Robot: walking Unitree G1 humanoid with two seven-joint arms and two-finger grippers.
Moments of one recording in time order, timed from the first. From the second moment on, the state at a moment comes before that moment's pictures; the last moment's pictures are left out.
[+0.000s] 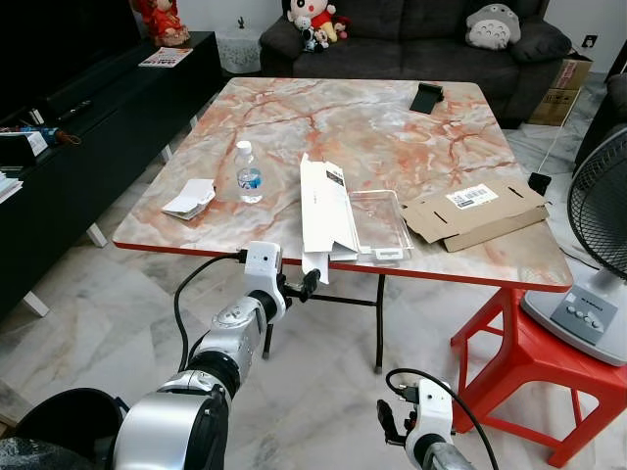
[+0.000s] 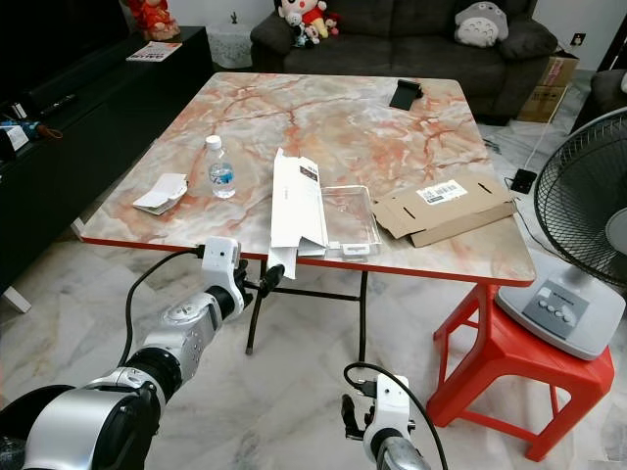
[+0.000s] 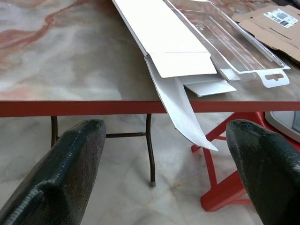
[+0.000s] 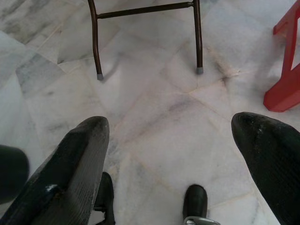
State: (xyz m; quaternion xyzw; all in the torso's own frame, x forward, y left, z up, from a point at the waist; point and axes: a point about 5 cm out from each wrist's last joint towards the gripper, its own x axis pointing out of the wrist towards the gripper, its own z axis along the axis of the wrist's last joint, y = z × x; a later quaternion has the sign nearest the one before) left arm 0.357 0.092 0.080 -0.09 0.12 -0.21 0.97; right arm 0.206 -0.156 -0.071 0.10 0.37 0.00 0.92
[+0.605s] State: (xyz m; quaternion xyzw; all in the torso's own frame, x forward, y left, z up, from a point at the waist) left arm 0.370 0.069 0.100 -0.11 0.14 -0.19 0.97; right arm 0.193 -0.169 -0.075 0.10 0.37 -0.03 0.92
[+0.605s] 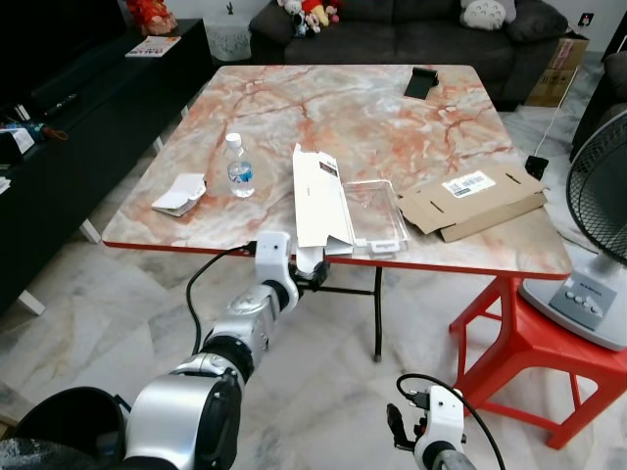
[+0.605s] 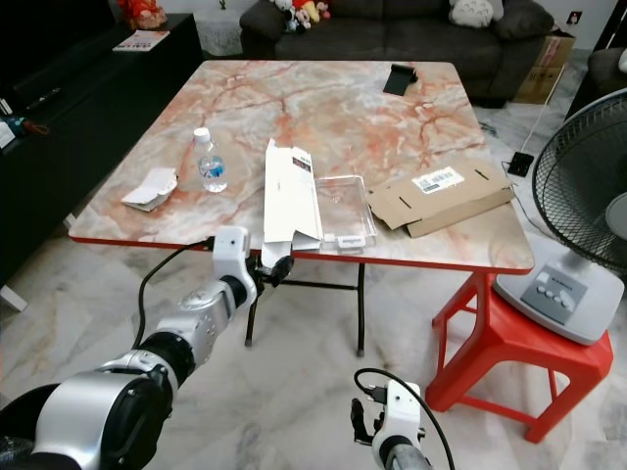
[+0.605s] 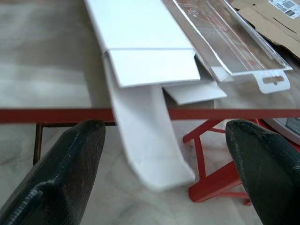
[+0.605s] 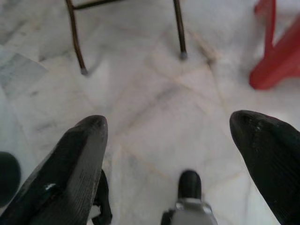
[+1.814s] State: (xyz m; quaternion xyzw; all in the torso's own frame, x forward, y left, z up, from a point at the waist) left arm 0.377 0.077 0.108 -0.15 0.13 -0.12 0.97; right arm 0.188 -0.169 -0.077 0.11 0.36 -0.03 0.93
